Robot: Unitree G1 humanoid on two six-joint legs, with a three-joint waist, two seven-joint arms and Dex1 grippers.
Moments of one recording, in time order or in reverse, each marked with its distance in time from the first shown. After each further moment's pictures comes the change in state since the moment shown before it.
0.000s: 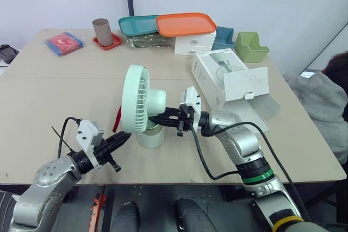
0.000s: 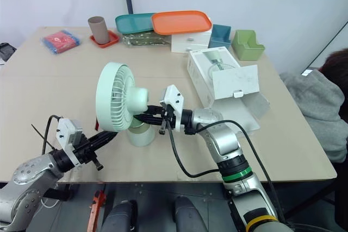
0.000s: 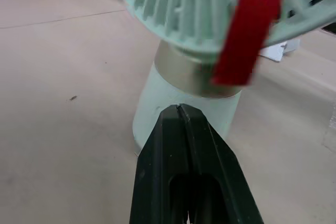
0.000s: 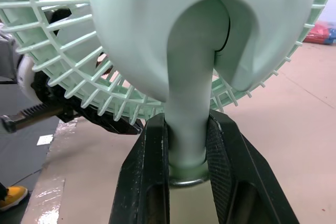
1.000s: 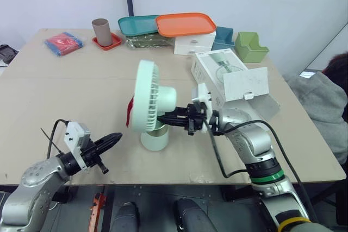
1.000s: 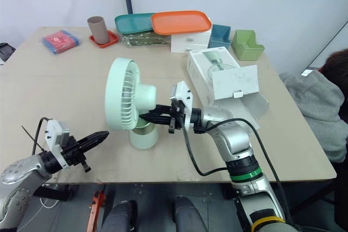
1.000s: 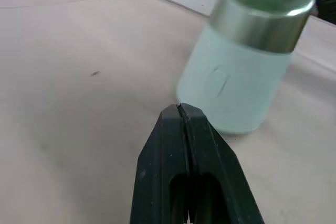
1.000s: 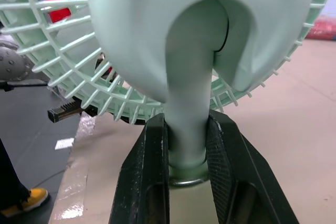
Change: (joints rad) left arm 0.016 0.033 0.094 0.052 -0.063 0.011 -0.118; right arm 0.009 -0.059 -0.063 -0.066 0.117 0.115 0.074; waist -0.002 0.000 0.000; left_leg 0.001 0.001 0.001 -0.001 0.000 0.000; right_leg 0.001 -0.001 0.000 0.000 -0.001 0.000
